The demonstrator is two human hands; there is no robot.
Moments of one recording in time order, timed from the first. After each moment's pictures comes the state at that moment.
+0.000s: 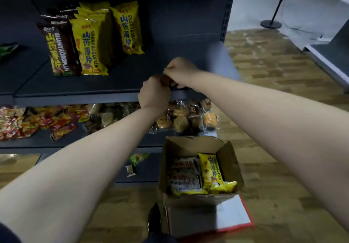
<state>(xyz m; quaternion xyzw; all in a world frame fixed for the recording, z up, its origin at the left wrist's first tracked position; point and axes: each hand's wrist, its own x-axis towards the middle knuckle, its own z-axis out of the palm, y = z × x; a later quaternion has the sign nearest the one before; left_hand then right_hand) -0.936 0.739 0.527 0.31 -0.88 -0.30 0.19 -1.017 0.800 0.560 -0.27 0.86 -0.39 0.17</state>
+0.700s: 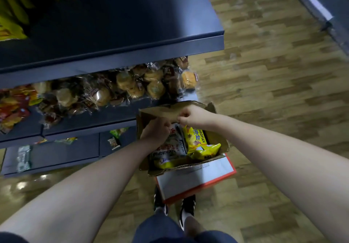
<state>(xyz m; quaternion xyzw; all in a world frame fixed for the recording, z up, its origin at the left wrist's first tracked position) -0.909 0.789 0.336 0.20 -0.90 -0.33 -0.21 -0.984 0.926 0.366 -0.21 0.86 -0.26 0.37</state>
